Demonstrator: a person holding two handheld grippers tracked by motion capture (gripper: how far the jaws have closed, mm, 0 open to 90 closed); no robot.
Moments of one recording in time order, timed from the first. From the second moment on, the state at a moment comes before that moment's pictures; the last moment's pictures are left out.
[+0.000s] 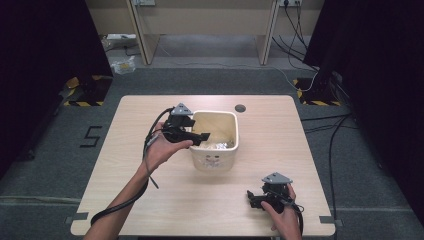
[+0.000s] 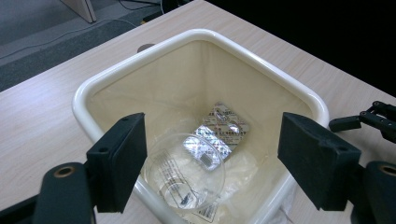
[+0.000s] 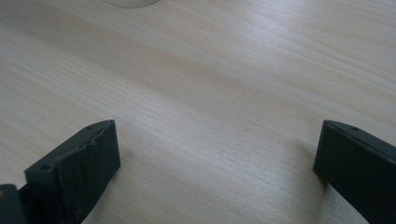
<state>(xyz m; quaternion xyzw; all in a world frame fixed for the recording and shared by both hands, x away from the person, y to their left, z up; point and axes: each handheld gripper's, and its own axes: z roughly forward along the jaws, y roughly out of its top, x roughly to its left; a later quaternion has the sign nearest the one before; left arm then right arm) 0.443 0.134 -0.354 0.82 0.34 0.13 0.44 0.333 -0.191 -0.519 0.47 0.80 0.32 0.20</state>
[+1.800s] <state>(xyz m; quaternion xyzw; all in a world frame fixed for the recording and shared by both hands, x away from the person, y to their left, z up) 0.402 0.230 -0.395 0.77 0.39 0.14 0.49 0.333 -0.191 -0.518 0.47 0.80 0.32 0.20</state>
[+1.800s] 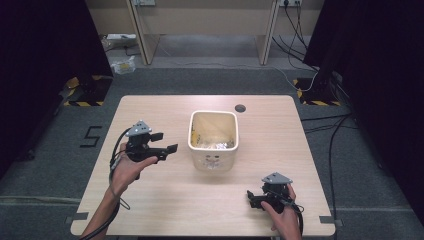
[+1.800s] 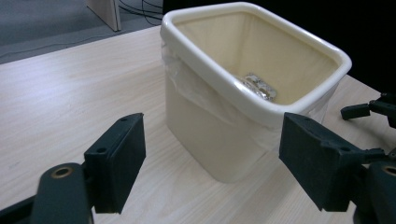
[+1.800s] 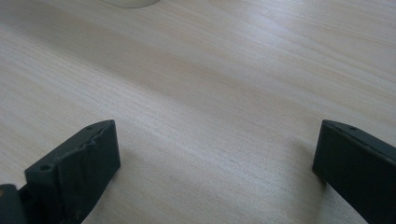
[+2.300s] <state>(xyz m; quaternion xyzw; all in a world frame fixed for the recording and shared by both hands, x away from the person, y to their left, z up) 0.392 0.240 -0.437 0.77 0.39 0.12 0.48 0.333 -0.191 -0.518 0.47 0.80 0.32 0.20</state>
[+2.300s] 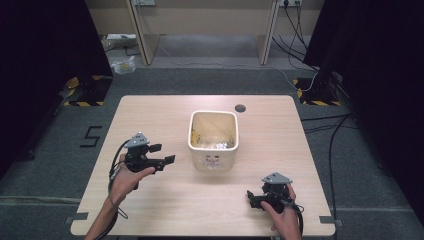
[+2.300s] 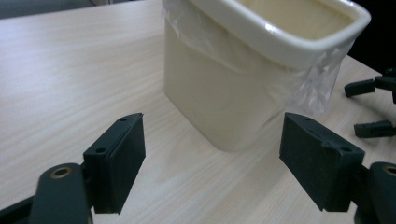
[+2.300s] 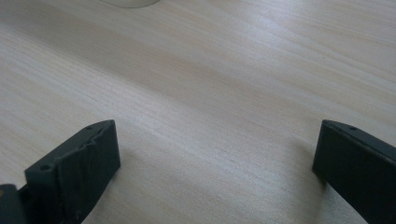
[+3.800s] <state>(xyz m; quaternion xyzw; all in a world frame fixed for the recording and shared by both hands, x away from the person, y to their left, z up) 0.364 0.244 -0.517 0.80 0.41 0.11 0.42 0.333 -0.191 -0.518 0.47 0.80 0.32 0.20</state>
